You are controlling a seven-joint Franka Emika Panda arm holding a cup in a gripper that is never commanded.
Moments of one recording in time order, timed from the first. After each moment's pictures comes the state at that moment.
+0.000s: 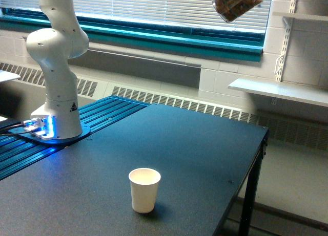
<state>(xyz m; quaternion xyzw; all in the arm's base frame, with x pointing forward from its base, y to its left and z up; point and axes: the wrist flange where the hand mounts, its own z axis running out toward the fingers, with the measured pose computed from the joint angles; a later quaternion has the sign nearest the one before) 0.580 -0.123 0.609 -0.85 0.39 -0.35 0.07</state>
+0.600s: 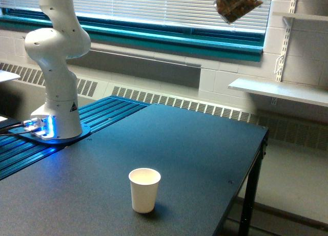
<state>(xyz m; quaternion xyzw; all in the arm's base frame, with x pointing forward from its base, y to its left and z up) 0.576 -0.113 0.603 -0.86 0.38 -0.35 0.06</state>
